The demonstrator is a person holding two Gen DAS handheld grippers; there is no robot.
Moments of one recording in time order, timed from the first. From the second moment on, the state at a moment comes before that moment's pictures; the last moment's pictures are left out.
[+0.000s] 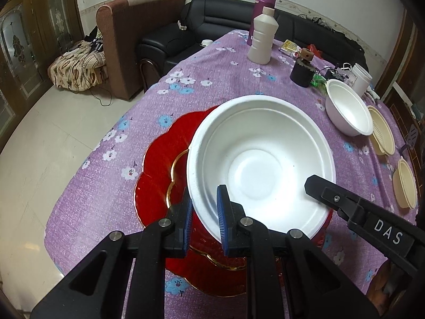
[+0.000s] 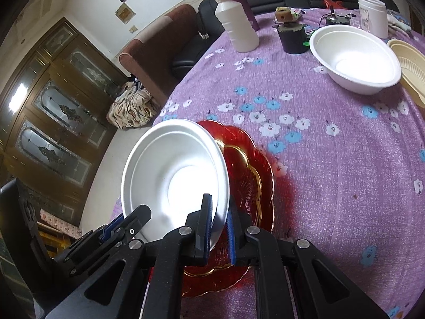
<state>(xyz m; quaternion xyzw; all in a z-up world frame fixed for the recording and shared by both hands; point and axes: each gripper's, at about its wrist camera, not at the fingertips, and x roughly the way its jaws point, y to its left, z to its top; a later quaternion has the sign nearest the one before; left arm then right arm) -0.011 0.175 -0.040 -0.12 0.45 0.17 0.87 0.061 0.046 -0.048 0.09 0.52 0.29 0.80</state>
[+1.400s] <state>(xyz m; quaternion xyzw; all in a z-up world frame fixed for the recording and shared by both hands) -0.012 0.180 -0.055 -0.12 0.47 0.17 0.86 0.063 0.052 -0.063 0.08 0.53 0.29 0.79</state>
